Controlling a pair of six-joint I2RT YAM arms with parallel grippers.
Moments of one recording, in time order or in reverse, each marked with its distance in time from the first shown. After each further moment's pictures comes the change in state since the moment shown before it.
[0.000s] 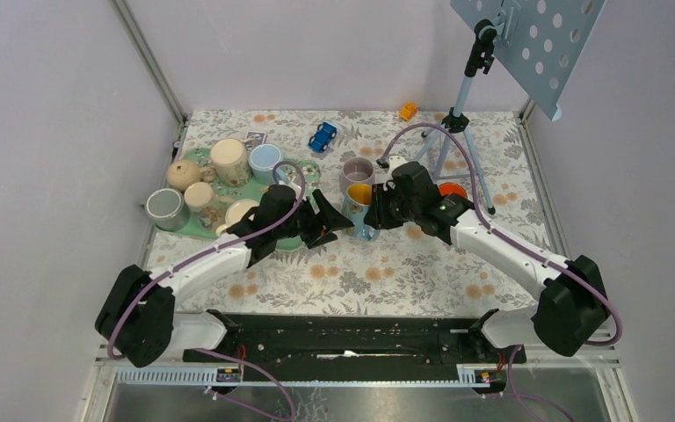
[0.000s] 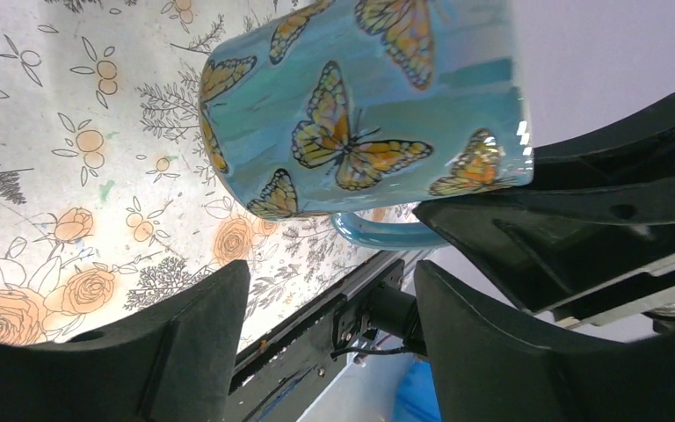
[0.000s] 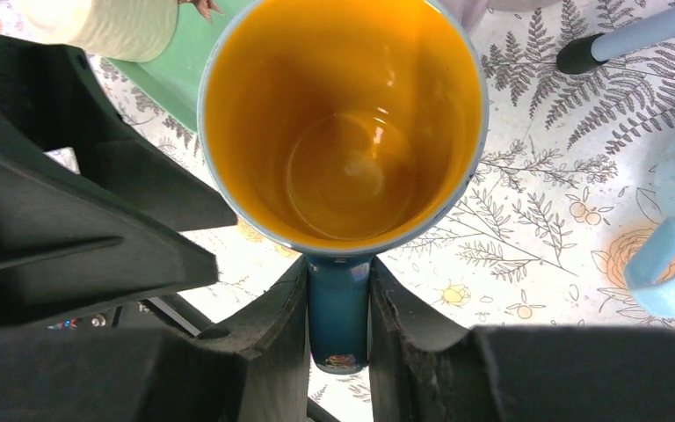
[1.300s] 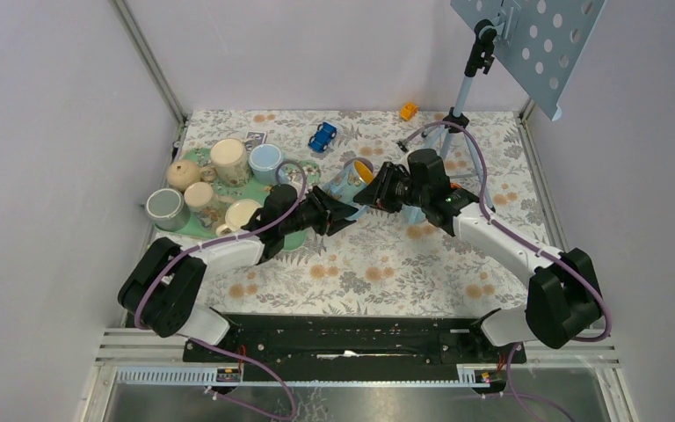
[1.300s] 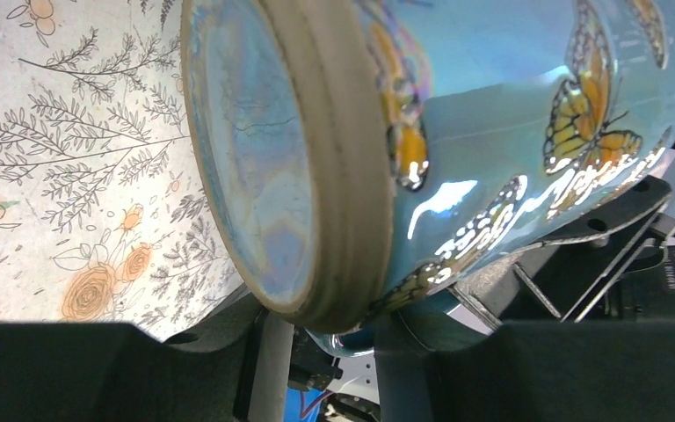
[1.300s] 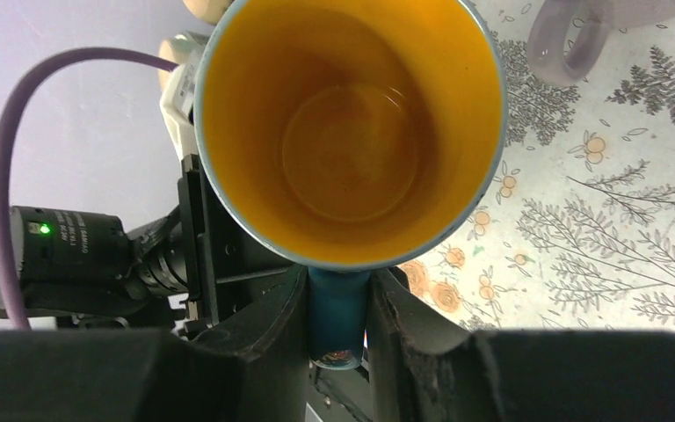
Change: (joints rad) left arm 0.027 0.179 -0.058 0.458 0.073 -0.385; right arm -0.126 0.045 -0.045 0.296 -0.235 0.474
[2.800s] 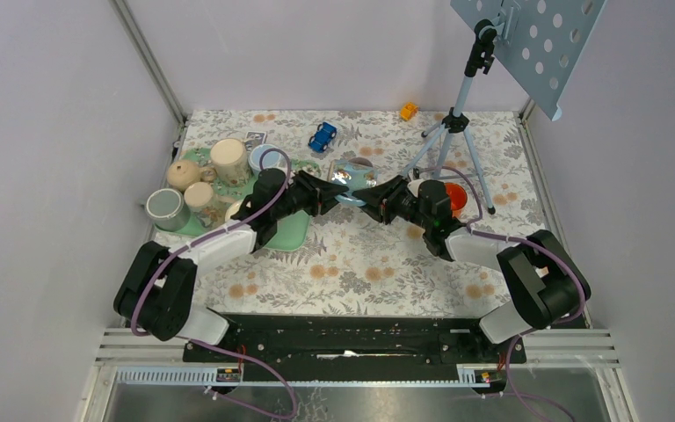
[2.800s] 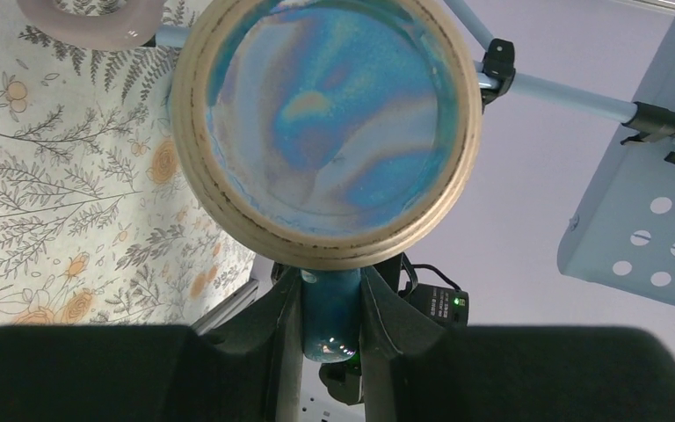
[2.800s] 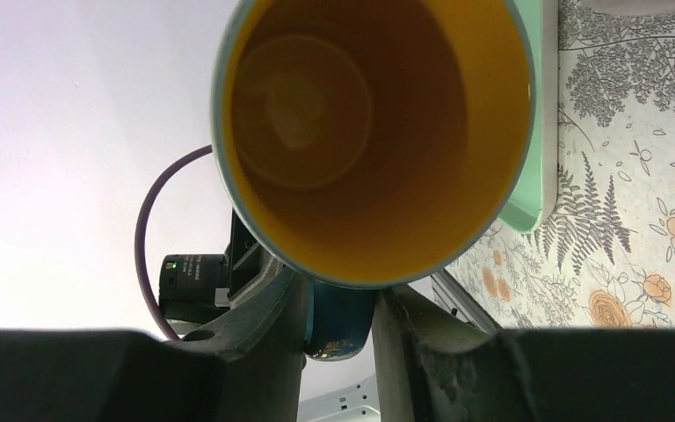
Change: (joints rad) left arm 0.087 -0.027 0.103 -0.104 -0.028 -0.080; right arm -0.034 0.115 -0.369 0.804 -0.039 0.702
